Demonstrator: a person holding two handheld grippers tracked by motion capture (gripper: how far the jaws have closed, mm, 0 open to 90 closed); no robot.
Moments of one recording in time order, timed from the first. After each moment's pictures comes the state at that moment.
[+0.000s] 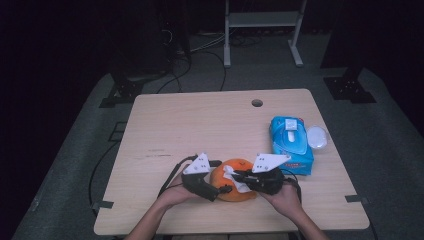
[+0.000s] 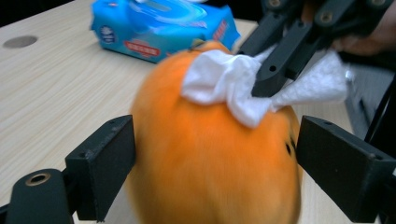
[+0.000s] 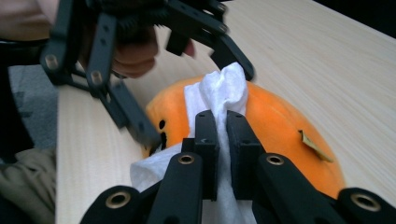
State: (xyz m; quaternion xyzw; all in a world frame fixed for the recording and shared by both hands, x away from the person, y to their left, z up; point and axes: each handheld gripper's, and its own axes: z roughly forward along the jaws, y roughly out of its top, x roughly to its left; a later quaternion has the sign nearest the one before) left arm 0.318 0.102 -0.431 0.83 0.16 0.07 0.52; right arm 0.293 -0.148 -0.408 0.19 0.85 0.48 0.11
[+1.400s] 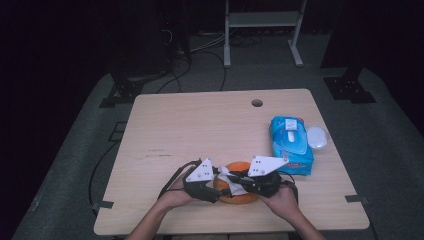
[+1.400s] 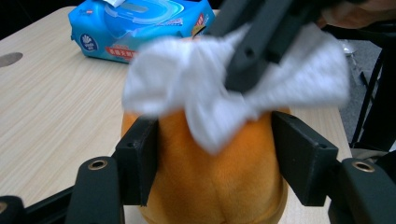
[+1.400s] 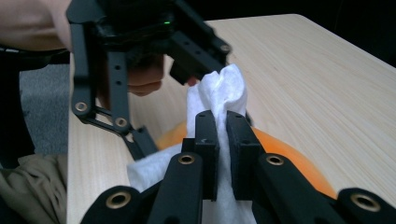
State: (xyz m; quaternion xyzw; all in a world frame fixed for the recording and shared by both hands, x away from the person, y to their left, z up) left arm 0.301 0.092 -0.428 0.85 0.09 0.09 0.50; right arm 0.282 -0.136 -0.394 0.16 0.84 0.49 0.13
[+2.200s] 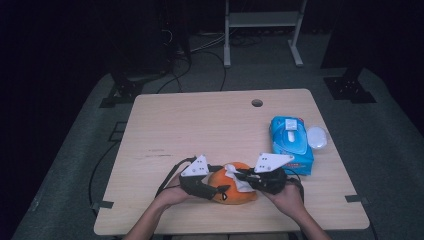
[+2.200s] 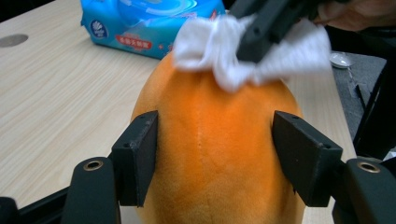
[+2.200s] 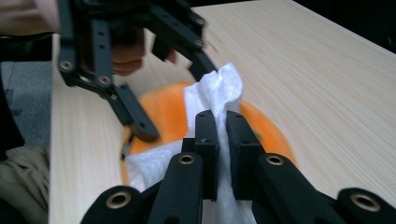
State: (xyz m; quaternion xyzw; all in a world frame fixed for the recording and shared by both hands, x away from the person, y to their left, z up) left arm 0.312 0.104 -0.433 0.85 0.12 0.08 0.51; right arm 0.292 -0.155 -0.403 0.18 0.85 0.48 0.13
